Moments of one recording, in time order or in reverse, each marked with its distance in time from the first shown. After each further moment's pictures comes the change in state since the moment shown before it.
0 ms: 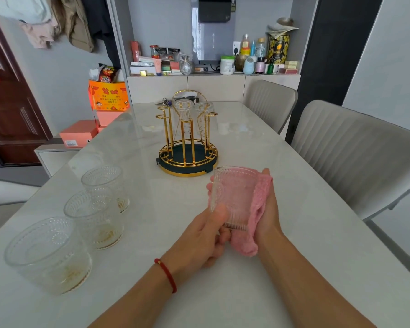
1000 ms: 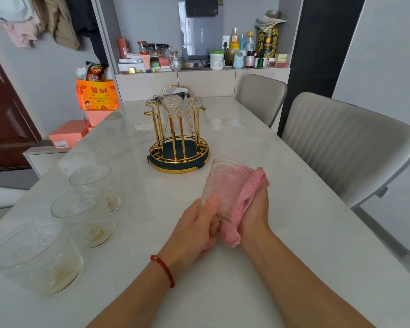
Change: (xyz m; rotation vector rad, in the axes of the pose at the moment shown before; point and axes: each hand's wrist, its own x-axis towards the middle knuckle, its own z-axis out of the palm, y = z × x) left_hand 0.006 0.004 0.011 0.031 0.182 -0.045; right_hand 0.007 0.008 -0.006 0.107 0.119 -0.072
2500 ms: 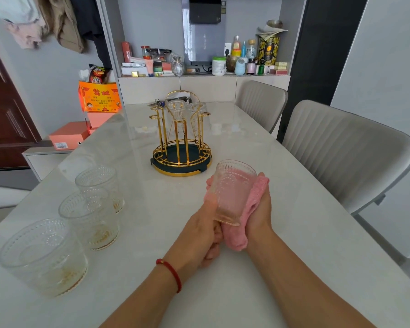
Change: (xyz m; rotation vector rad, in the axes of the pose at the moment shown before) left_hand -0.007 0.008 0.003 0.048 -0.009 -0.157; right_hand 0.011 0.005 -0.005 0.056 -0.015 0.017
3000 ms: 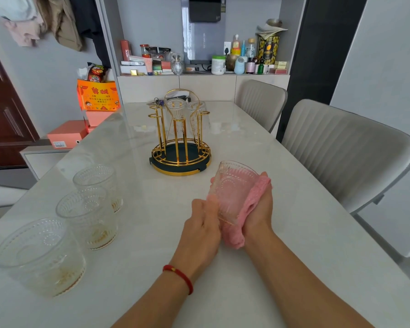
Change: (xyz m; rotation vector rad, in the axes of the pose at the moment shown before) left_hand 0.002 -0.004 0.006 0.095 0.137 0.098; right_hand -0.006 0.001 0.005 -0.028 -0.009 -0.004
